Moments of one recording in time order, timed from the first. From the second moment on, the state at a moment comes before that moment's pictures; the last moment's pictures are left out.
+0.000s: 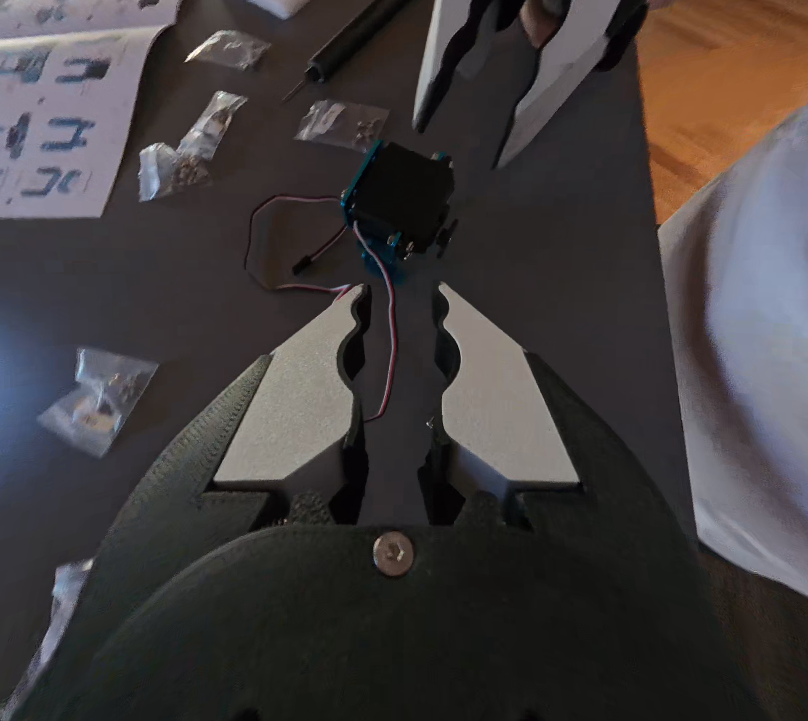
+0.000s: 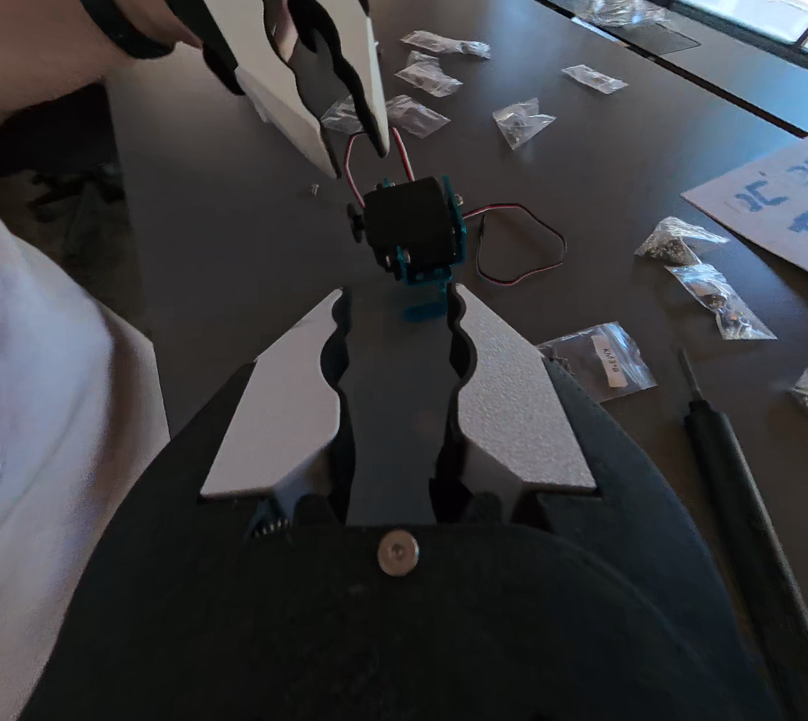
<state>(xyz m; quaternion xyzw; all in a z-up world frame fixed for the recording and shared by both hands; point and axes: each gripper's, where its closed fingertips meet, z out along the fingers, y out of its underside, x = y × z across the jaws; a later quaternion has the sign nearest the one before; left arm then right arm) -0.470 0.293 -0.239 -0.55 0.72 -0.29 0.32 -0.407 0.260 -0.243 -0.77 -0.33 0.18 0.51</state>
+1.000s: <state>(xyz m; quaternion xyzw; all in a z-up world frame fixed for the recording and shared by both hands) -0.451 0.294 -0.247 -0.50 0.73 -0.37 0.29 -0.439 0.267 -0.202 -0.76 -0.31 0.20 0.53</state>
